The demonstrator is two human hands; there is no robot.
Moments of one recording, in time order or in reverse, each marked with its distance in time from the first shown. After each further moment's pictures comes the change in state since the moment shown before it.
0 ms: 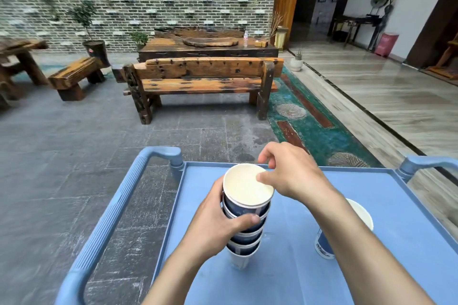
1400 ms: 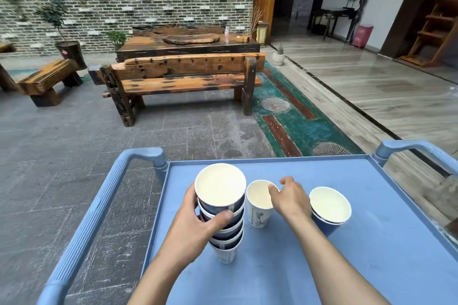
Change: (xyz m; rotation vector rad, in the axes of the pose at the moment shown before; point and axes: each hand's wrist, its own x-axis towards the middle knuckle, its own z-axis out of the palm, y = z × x) left_hand -0.012 -0.013 0.000 -0.159 0.010 -0.009; right_hand 0.012 0.121 0.118 0.146 0.098 0.622
